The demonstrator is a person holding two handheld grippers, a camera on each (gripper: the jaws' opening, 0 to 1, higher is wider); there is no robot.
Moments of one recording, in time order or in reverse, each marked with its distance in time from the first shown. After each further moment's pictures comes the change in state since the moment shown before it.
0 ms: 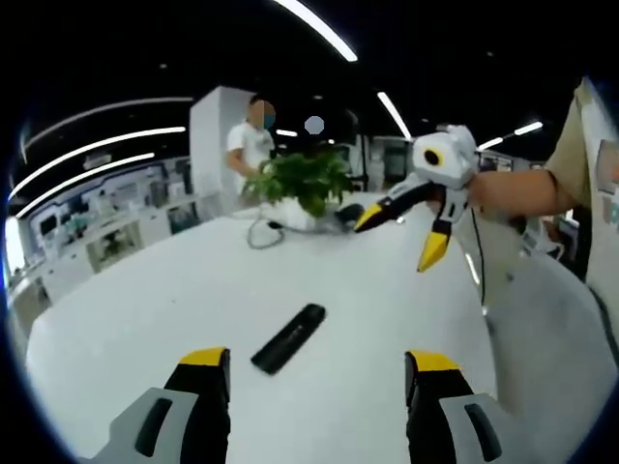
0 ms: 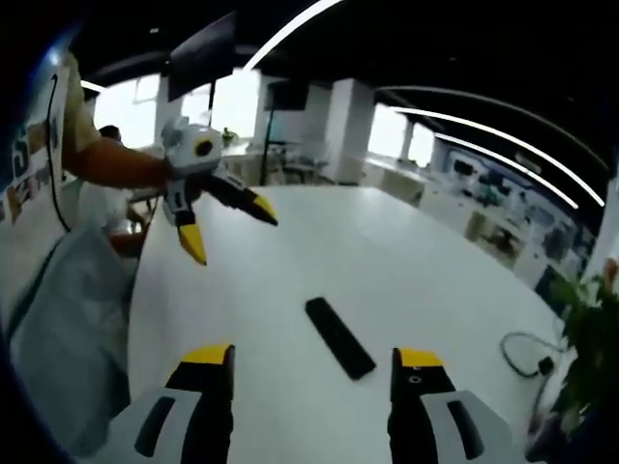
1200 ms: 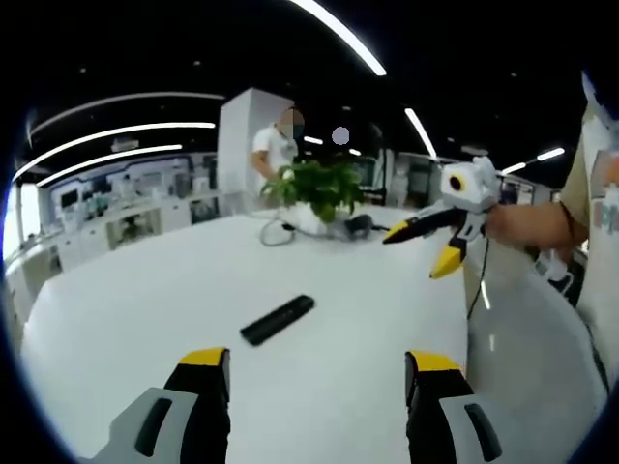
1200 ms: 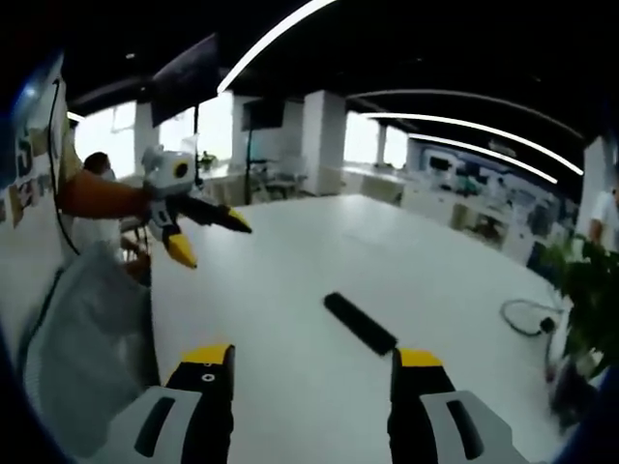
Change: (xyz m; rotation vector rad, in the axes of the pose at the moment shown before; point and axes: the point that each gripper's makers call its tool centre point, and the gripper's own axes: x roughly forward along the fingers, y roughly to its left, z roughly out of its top) left arm -0.043 -0.037 -0.015 -0.114 -0.051 0.083; right arm -0.035 0.045 -0.011 0.120 -0.075 -0.063
